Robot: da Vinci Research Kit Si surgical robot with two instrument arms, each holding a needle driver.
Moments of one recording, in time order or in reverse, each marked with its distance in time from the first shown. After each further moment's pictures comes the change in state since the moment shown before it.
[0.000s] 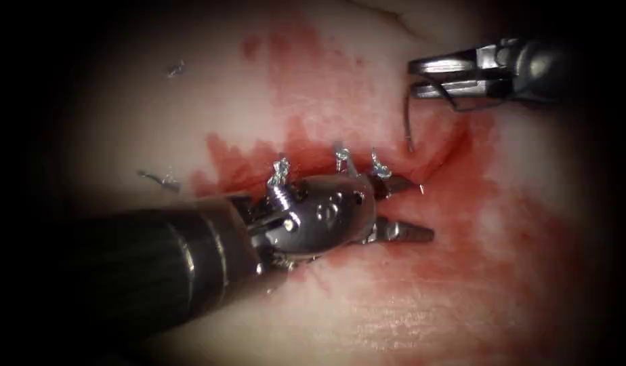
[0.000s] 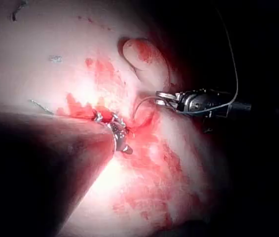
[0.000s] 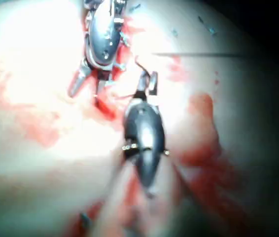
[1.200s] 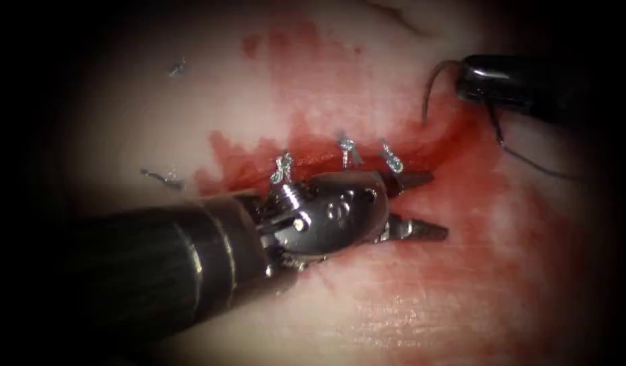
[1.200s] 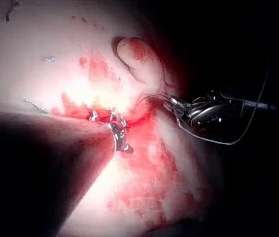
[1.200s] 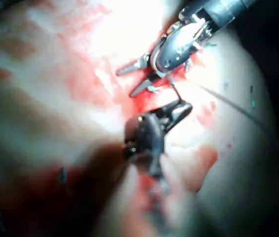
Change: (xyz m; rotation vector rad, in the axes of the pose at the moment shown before) right arm 0.002 -0.003 -0.002 -0.265 0.076 -0.543; left arm 0.001 0.001 0.000 0.007 0.016 0.011
